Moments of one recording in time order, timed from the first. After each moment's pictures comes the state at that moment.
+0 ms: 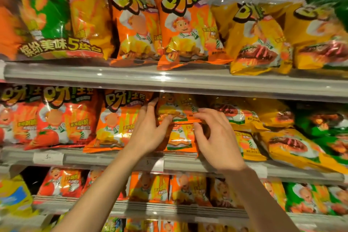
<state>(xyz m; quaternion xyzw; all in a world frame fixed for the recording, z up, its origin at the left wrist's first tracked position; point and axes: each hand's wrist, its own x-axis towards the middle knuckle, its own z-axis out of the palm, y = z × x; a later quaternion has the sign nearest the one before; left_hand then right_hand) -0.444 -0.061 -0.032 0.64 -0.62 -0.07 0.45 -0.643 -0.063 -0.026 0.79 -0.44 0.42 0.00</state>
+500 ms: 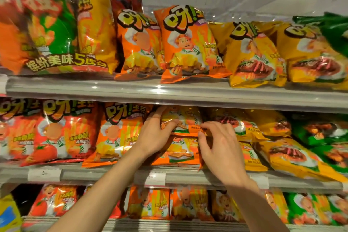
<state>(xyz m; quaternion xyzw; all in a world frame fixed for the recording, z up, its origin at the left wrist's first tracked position) -0.435 -0.094 -0.021 0.60 -0.65 -0.10 0.46 -0.638 -0.065 -0.028 0.75 -0.51 0.41 0.07</state>
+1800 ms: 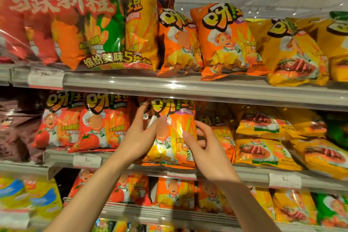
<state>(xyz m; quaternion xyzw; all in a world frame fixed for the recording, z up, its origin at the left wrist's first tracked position) -0.346 -0.001 -0.008 0.59 -0.55 -0.24 0.54 -0.541 -0.016 -0.022 0.70 -0.44 0.42 -0.37</state>
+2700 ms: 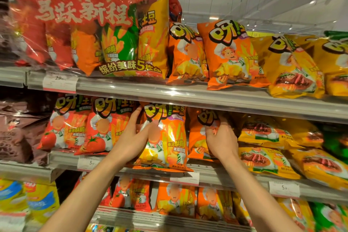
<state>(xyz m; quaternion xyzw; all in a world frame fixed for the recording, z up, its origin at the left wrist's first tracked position) -0.314 0.009 -0.008 0.58 -0.53 -0.26 0.56 -0.546 -0.099 -0.021 0.67 -0.64 0.38 -0.06</state>
